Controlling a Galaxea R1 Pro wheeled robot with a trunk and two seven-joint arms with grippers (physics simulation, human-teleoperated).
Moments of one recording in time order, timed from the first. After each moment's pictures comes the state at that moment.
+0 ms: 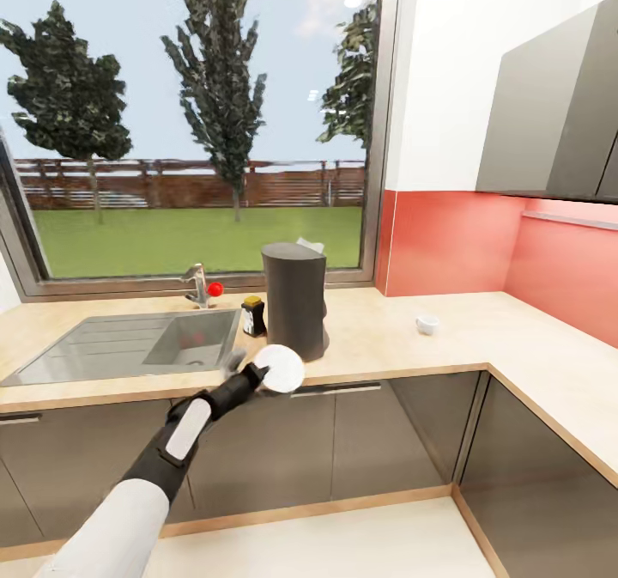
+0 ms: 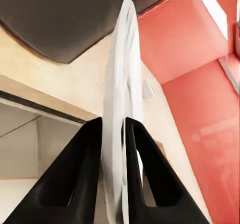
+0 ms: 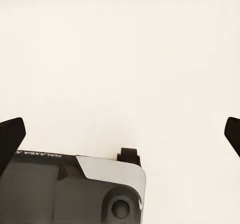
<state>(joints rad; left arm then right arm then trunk) -0.67 -0.05 0.01 -0.75 0.84 0.45 -0.28 -0.41 -0.02 0.49 -0.02 -0.42 0.09 0.07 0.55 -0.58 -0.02</state>
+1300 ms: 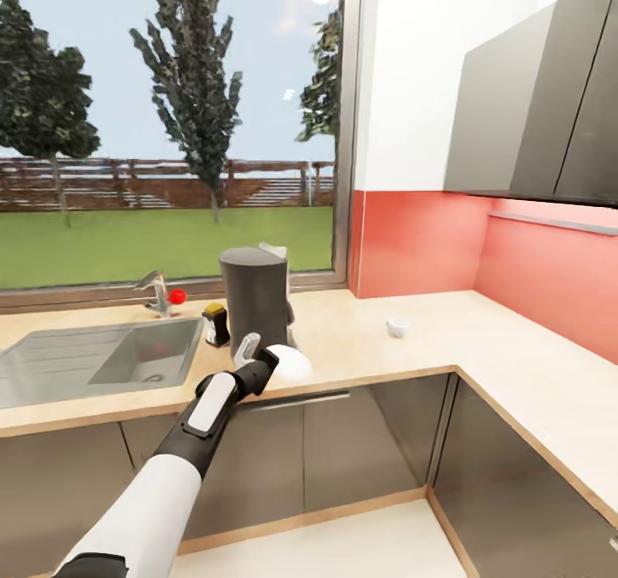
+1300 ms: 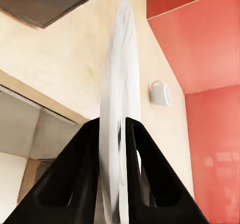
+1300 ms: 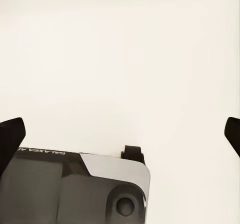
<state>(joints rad) -0.75 -0.16 0.01 -0.78 1.06 0.40 0.20 -0.40 -0.01 0.49 -0.02 -0.42 0.09 0.08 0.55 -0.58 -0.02</state>
